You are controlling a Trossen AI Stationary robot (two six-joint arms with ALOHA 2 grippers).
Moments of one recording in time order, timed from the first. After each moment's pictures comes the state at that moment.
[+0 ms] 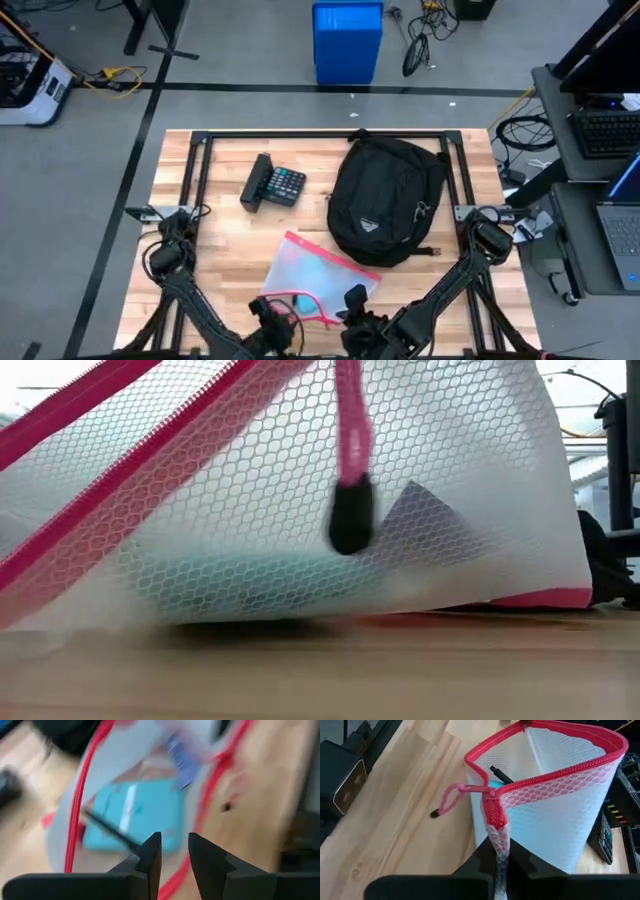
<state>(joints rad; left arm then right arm) -0.89 2.24 1.94 -1.31 -0.81 -1.40 0.79 2.08 1.66 -0.67 0.76 0.17</state>
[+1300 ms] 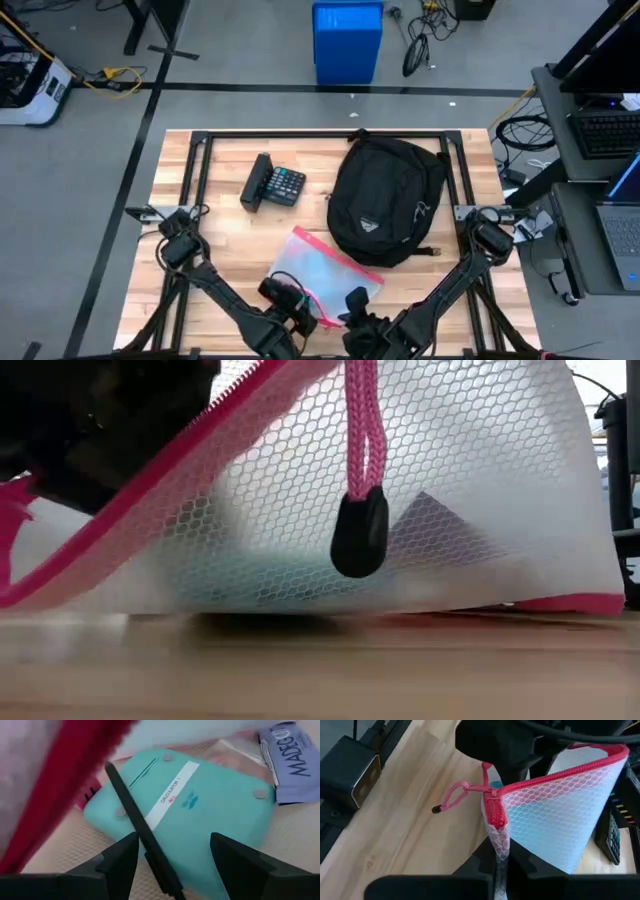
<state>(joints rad) -0.75 2.24 1.66 -1.05 -0.83 -1.64 0.81 2.08 1.66 -0.68 0.73 0.19</state>
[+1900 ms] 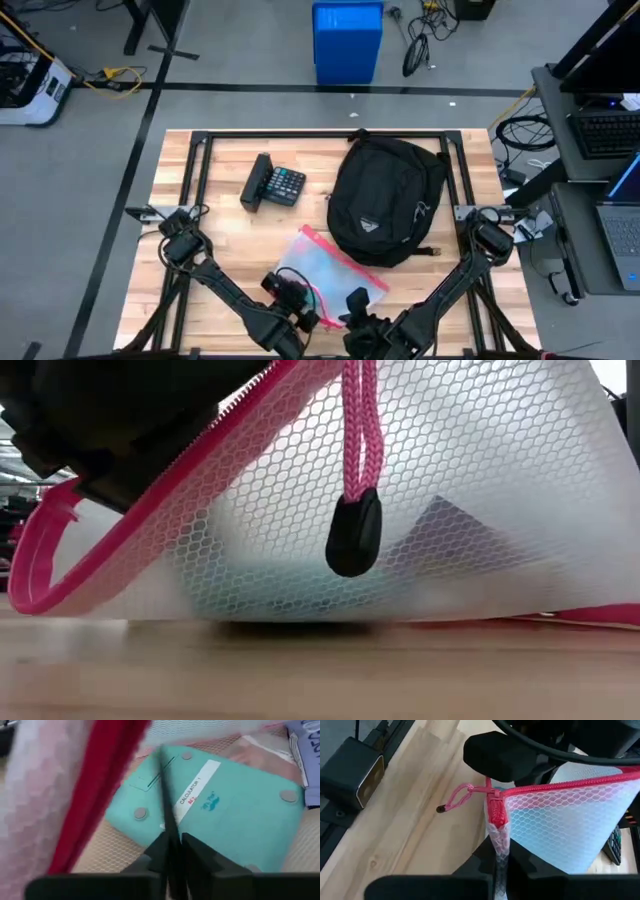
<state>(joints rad) -0.72 2.24 1.66 -1.06 -0.82 -1.51 0.81 2.09 1.66 -0.68 0.73 0.19</state>
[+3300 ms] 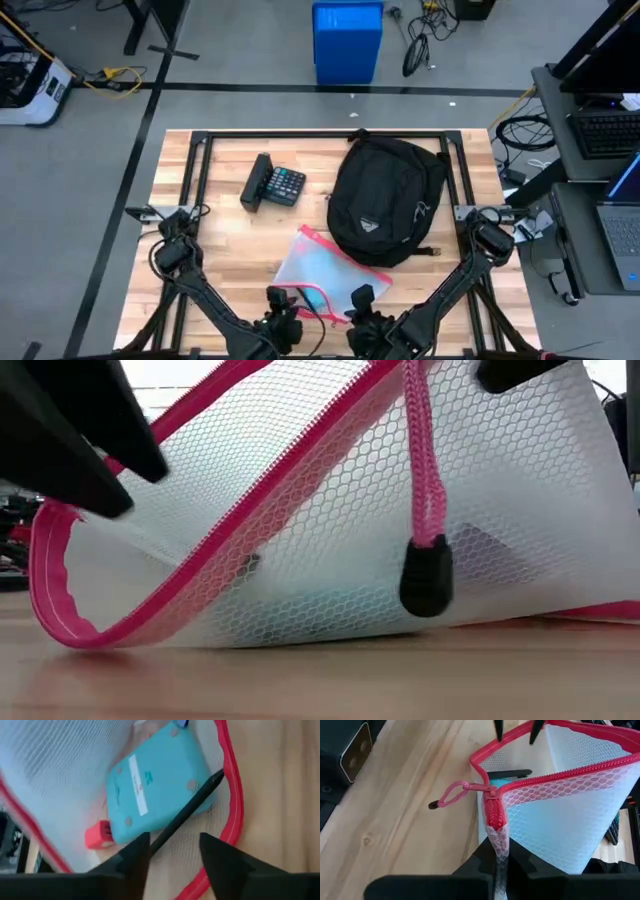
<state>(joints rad) -0.83 2.24 1.75 -1.11 -0.81 -0.69 0.81 2.09 1.66 -0.80 0.73 0.28</state>
